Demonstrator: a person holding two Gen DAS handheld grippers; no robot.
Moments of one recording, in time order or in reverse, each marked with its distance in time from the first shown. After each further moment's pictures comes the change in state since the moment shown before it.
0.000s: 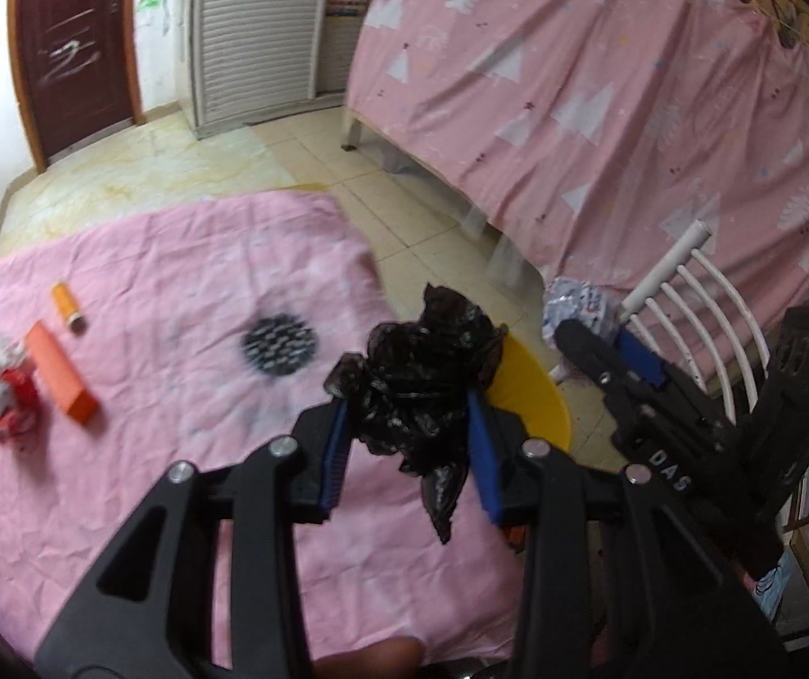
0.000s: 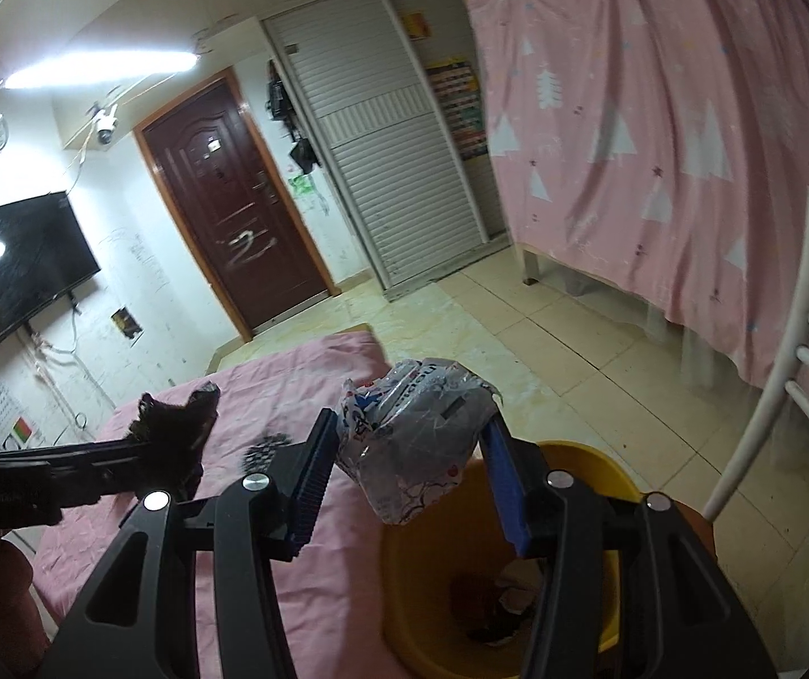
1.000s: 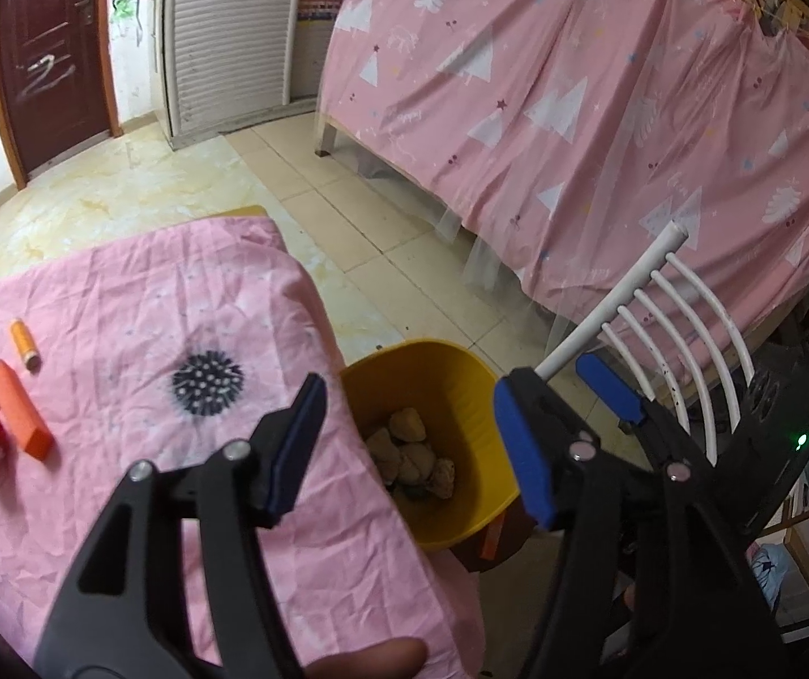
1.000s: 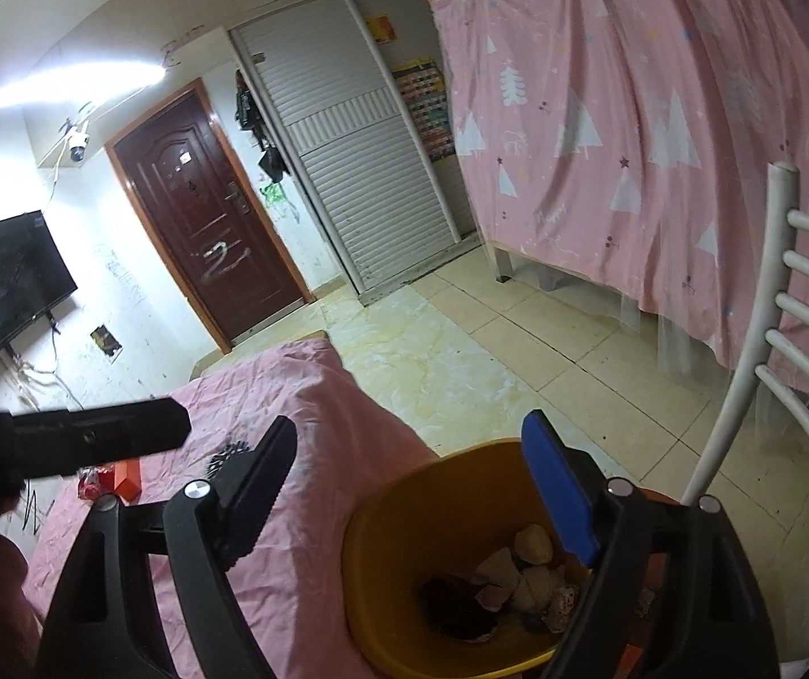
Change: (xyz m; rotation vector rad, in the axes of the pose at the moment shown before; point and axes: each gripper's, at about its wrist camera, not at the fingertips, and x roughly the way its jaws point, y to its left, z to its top) left arm 0.010 -0.031 0.020 0.021 -0.005 -0.036; right arm -0.002 -0.022 0.000 0.029 -0.008 -0.043
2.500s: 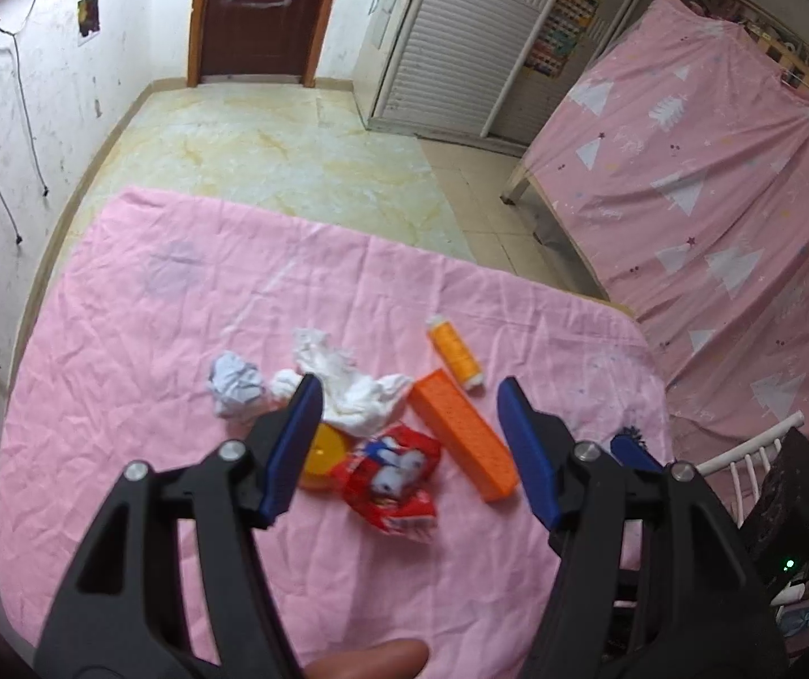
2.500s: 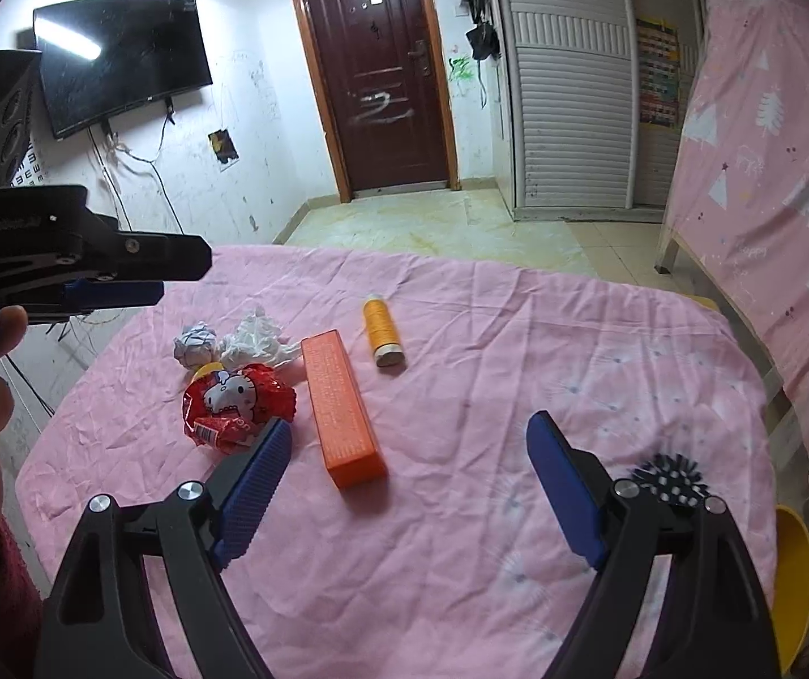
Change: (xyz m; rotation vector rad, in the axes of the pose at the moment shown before) left arm -0.094 0.317 -0.026 -0.423 -0.082 0.216; right arm 0.140 0.293 -0.051 -0.443 0.290 0.204
